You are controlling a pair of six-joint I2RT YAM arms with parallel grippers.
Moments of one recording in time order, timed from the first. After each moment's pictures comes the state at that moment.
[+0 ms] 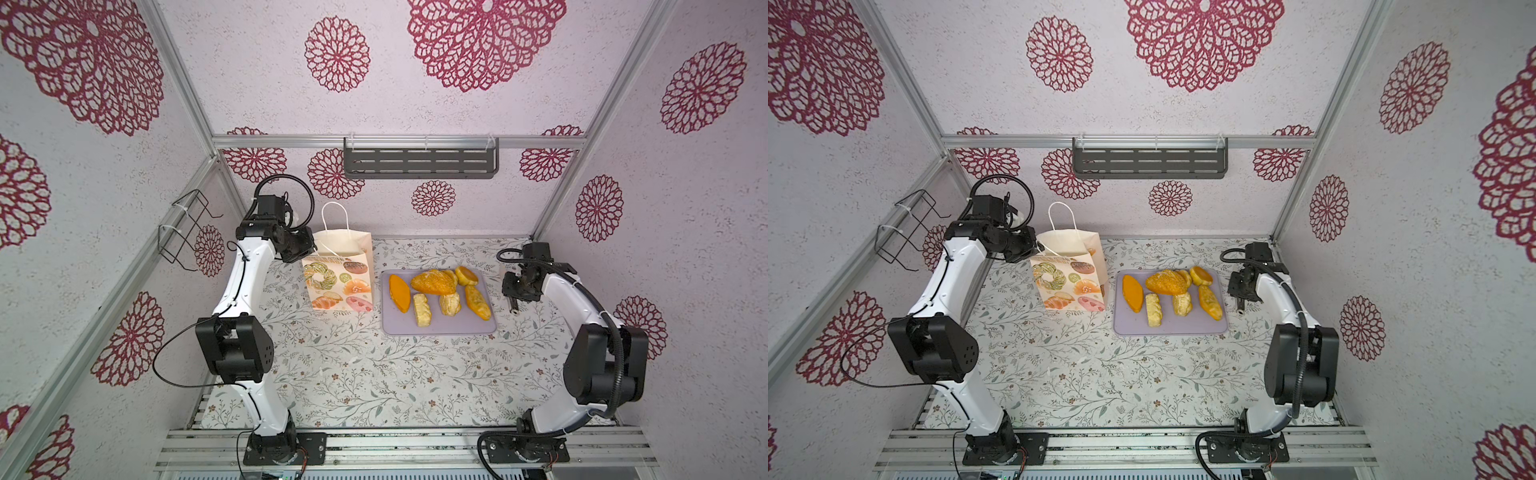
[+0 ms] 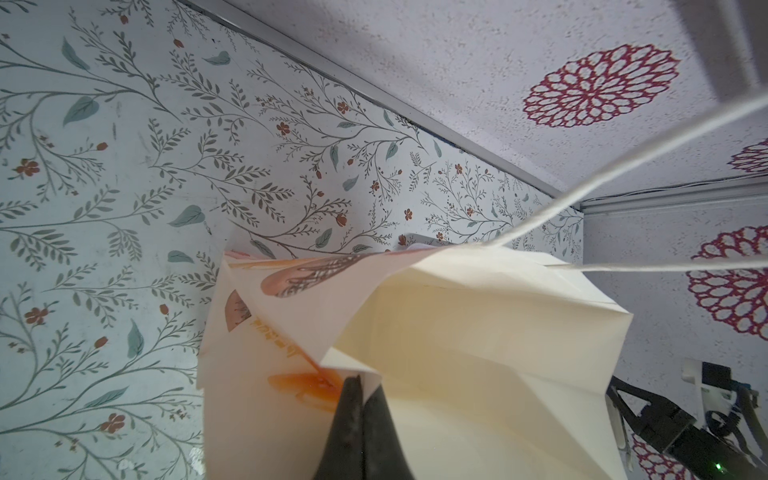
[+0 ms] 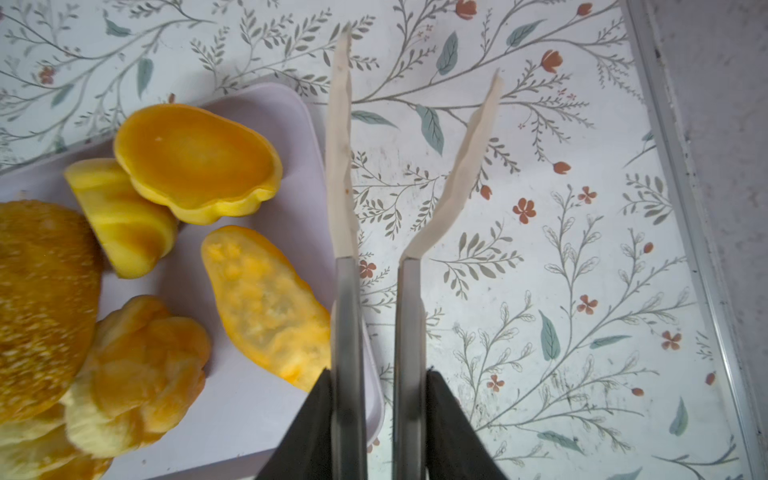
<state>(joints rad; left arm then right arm) 0.03 1.86 1.90 -0.98 0.38 -0.38 -0.04 1.61 1.28 -0.74 0.00 0.21</state>
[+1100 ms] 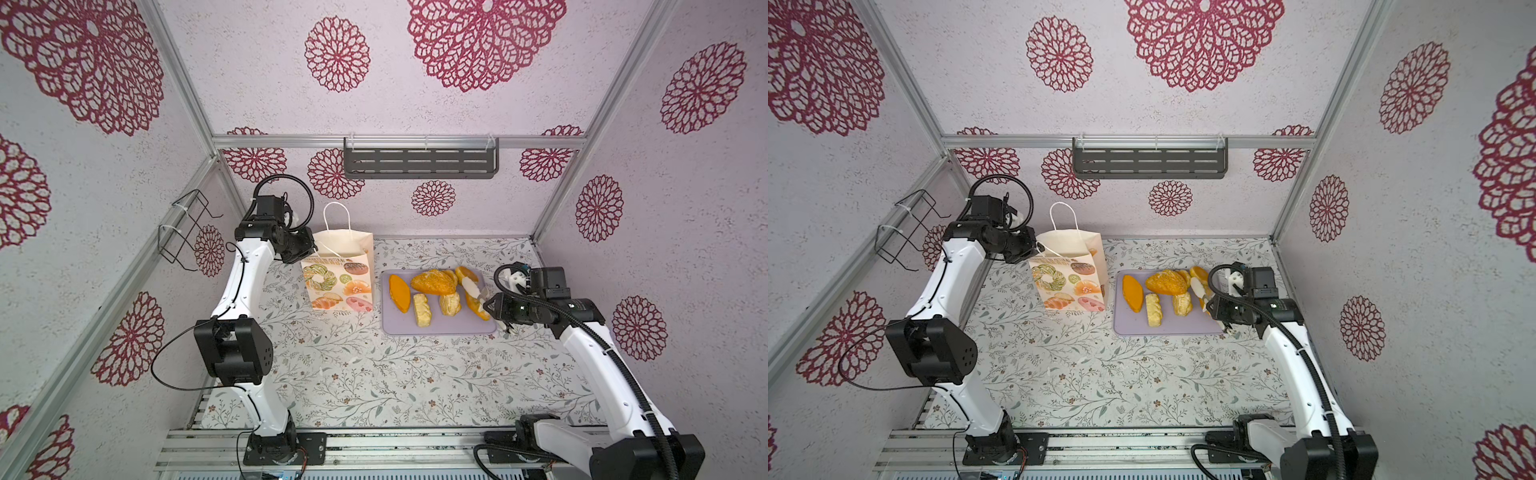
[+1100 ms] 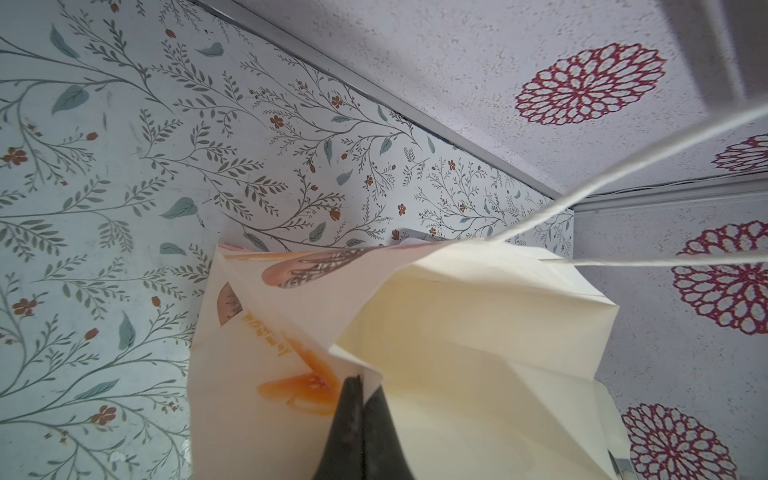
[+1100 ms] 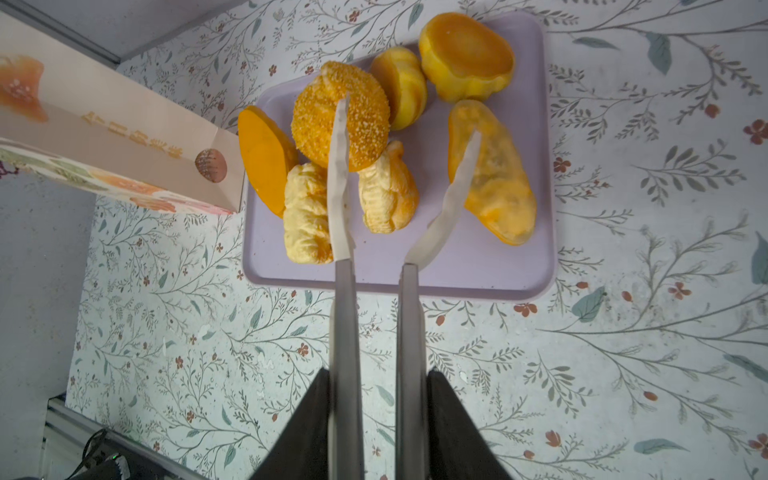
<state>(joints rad) 0.03 1.84 1.89 -0.99 0.40 -0.39 0.11 1.10 1.06 -0.86 -0.32 0.25</state>
